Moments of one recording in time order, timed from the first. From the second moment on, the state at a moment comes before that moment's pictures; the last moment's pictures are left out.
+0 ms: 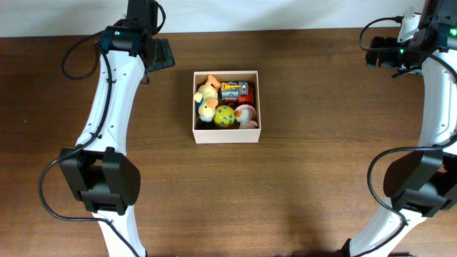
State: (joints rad) left arm -0.14 2.11 2.14 -1.11 -0.29 -0.36; right arm -0.30 2.04 2.11 -1.12 -0.10 -0.07
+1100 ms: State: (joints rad) left arm -0.14 2.11 2.14 -1.11 -0.29 -0.36; right arm 0.20 1.07 1.64 -0.81 0.12 -0.08
